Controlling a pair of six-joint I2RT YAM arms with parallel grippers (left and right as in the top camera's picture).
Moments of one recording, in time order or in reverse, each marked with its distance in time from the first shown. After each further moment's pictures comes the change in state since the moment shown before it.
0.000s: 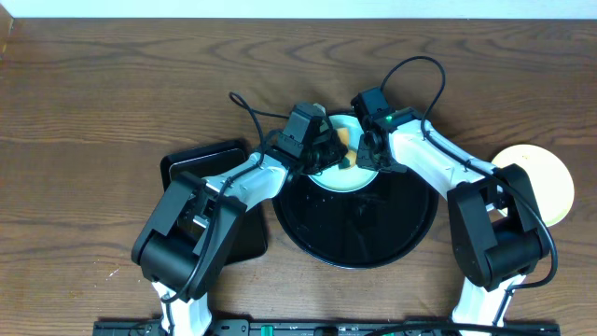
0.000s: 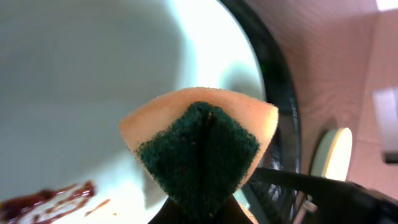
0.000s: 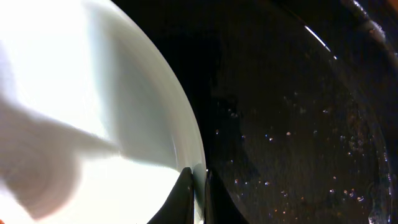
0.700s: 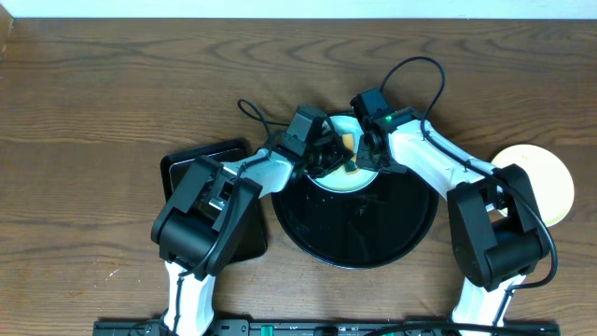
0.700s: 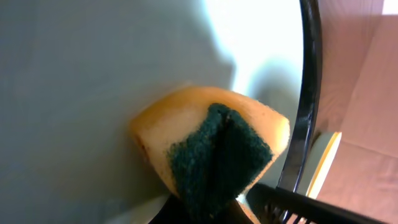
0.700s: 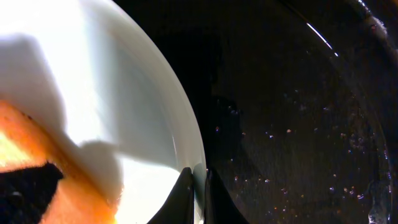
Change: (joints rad) left arm 0.009 0.136 0.043 0.047 0.129 -0.106; right arm 0.002 -0.001 0.000 -0.007 -0.001 0.000
